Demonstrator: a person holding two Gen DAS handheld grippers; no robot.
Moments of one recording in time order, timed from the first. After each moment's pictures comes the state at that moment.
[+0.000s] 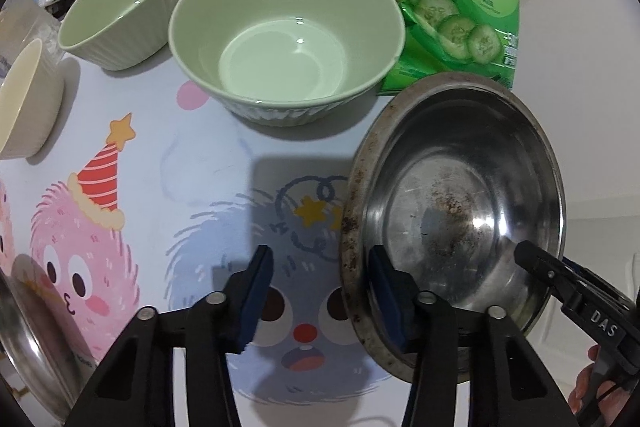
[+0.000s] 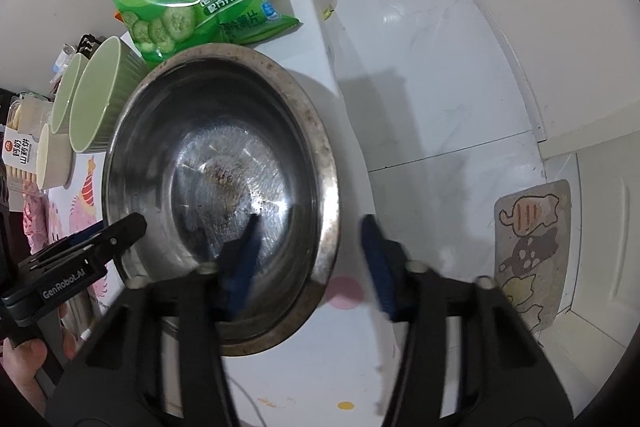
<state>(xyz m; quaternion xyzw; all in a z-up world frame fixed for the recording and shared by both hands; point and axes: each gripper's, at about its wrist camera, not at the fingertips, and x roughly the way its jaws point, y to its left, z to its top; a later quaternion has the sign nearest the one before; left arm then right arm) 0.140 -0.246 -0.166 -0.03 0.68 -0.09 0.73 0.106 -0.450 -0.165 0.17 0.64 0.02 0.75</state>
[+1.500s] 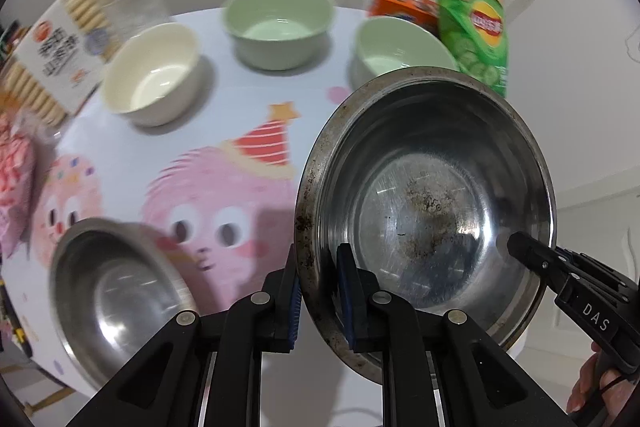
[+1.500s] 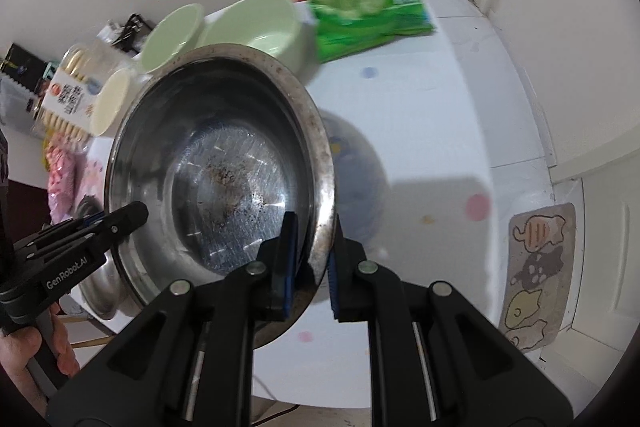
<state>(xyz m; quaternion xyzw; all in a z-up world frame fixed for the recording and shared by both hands) 0.068 -0.109 -0.090 -0.02 0.63 -0.10 0.77 0.053 -0.311 -0.100 0.13 0.60 0.06 0.79</state>
